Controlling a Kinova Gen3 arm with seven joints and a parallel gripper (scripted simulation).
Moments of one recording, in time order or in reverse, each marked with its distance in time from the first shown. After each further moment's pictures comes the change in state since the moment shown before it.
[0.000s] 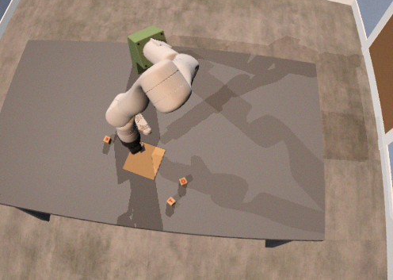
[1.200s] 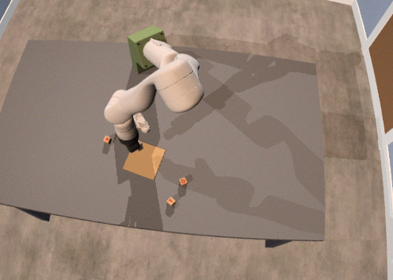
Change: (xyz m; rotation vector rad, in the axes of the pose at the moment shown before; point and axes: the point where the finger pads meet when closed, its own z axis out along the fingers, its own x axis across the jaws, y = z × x) arm -0.002 0.005 -0.021 -0.012 -0.007 0.010
